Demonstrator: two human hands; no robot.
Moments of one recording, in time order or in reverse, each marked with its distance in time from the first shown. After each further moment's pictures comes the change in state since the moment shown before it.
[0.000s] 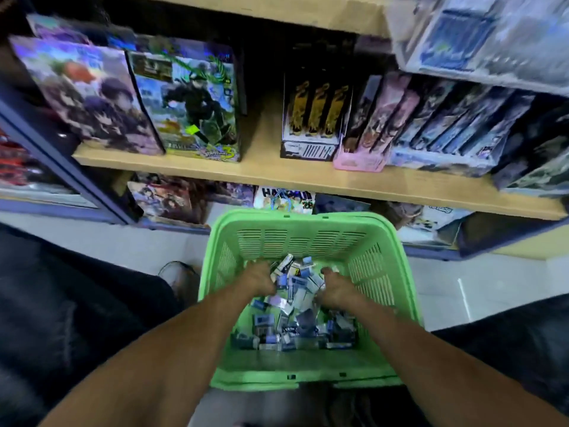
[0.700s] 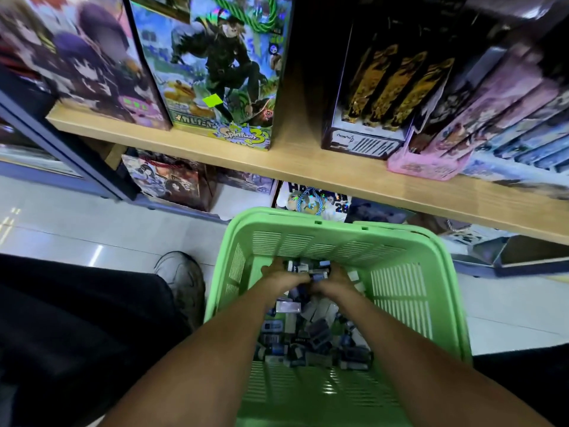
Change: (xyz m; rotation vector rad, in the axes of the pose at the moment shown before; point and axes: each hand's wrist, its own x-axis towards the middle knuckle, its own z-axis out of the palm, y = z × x) left_hand 0.066 -0.006 0.030 -0.835 -0.126 -0.245; right_hand 0.091 -0.023 0.031 0.692 0.008 0.151
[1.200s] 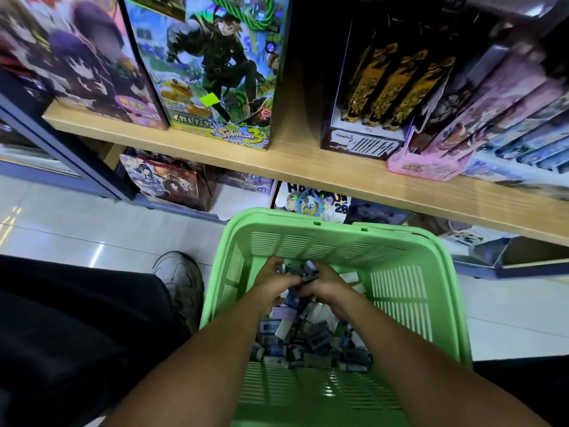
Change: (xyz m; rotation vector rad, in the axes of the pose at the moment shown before) left_hand -0.008 -0.015 0.003 -0.453 0.008 0.041; right_hand -0.022 -0.014 0.004 0.156 -0.269 -0.123
